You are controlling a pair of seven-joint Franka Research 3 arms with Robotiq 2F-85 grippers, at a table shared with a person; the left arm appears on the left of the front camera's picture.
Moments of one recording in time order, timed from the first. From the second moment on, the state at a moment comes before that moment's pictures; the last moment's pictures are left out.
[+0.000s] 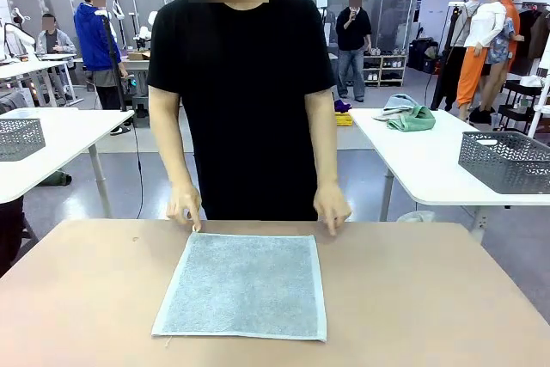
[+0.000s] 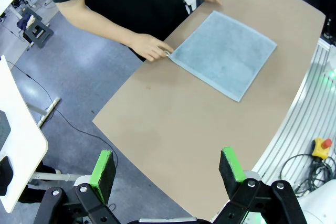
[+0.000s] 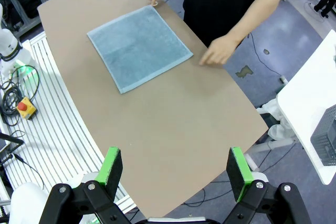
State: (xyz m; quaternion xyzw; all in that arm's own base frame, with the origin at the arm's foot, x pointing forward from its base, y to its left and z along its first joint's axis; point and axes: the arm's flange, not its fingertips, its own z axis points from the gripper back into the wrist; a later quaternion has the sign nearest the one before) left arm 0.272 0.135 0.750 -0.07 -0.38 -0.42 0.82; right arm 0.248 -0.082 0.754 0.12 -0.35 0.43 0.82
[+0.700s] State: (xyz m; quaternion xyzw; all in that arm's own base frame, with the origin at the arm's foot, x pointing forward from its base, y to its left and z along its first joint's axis) left arm 0.295 0.086 0.719 -0.06 -0.35 -0.46 0.81; right arm 0.285 -0.039 0.723 0.12 -0.29 0.47 0.83
